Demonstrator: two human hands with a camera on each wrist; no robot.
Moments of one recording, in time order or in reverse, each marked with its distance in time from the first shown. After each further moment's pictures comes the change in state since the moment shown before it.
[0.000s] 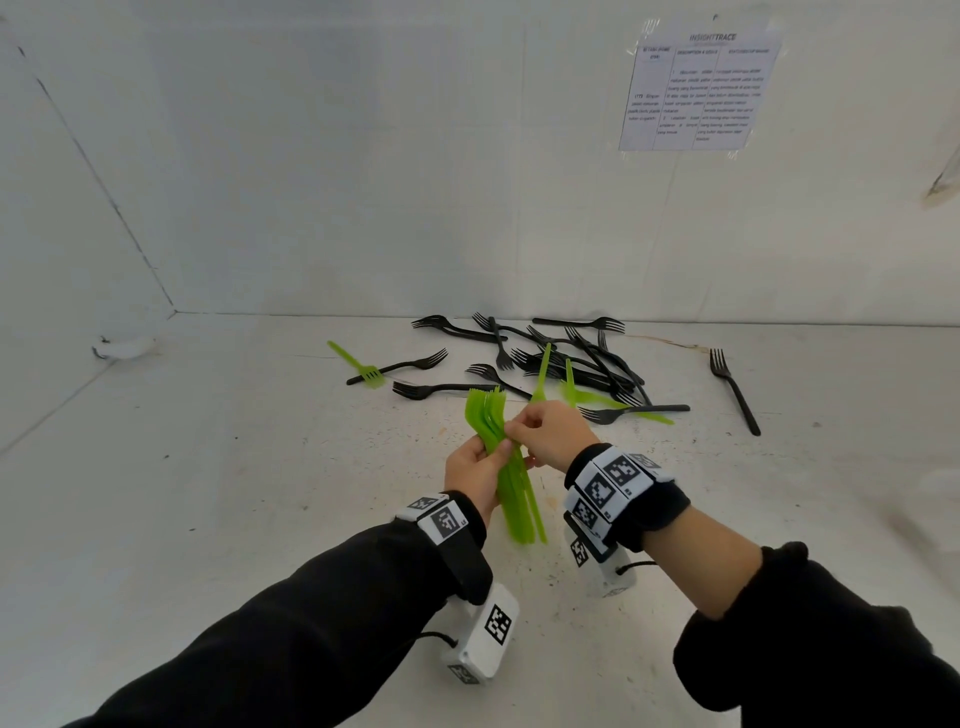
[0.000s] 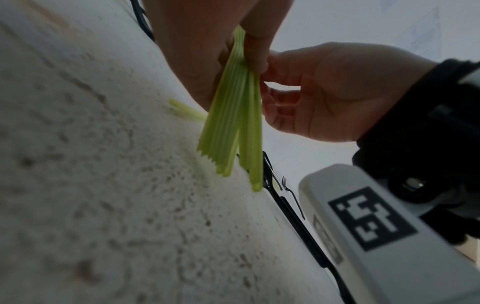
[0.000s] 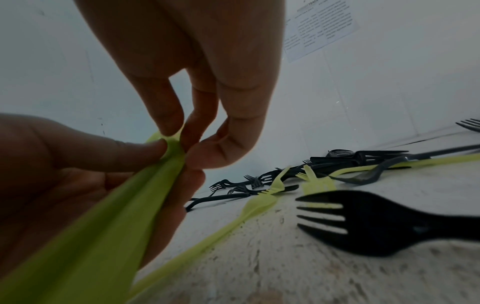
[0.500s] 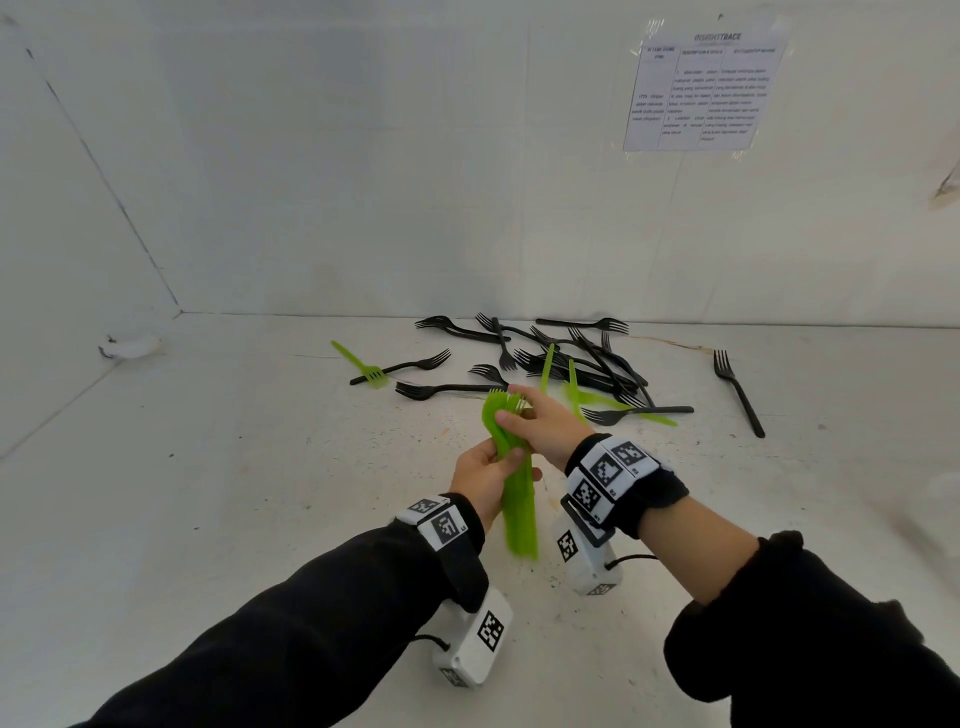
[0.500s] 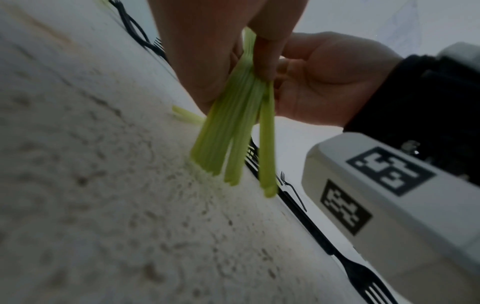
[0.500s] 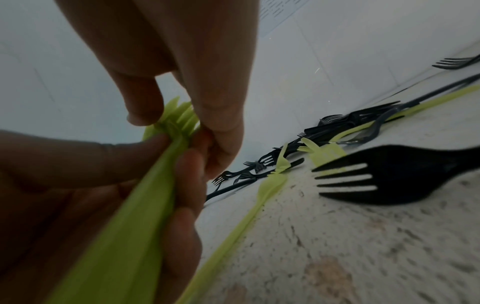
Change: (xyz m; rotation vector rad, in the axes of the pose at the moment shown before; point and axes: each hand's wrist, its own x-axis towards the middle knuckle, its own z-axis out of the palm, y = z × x) left_hand -0.006 0.005 0.002 0.027 -0.091 -0.035; right_hand 0.010 -0.004 0.005 0.299 -0.098 0.059
